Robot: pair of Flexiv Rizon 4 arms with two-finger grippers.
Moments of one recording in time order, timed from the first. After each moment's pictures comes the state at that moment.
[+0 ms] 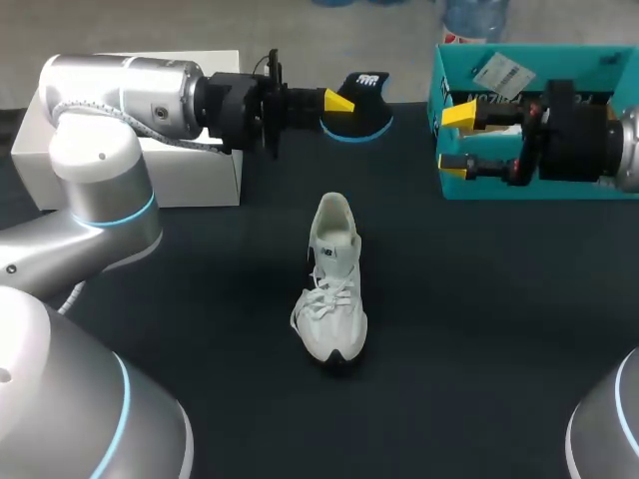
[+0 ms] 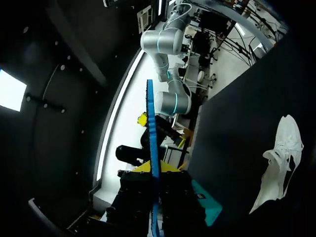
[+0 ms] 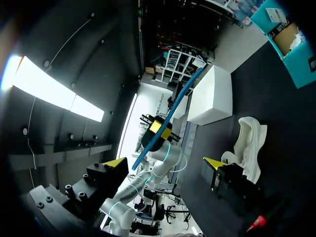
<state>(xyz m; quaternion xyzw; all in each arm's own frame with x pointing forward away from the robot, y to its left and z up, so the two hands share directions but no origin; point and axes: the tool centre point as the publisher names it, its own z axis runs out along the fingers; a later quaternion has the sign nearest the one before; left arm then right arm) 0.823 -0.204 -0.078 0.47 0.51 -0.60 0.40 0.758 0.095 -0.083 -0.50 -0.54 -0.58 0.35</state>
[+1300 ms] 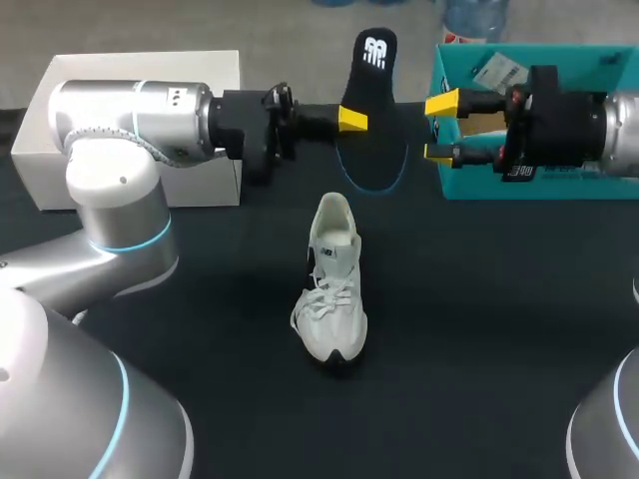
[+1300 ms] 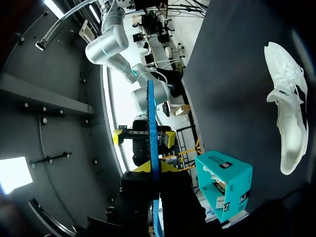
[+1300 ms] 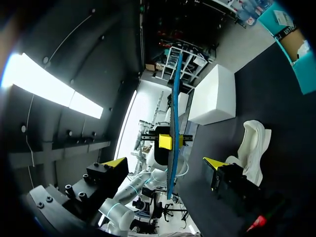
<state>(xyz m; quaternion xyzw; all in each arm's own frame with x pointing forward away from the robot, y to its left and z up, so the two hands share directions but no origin) 0.815 -0.224 -0.089 0.56 0.40 -0.46 0.55 0.771 0.116 -0.075 -0.49 -0.56 -0.57 0.35</state>
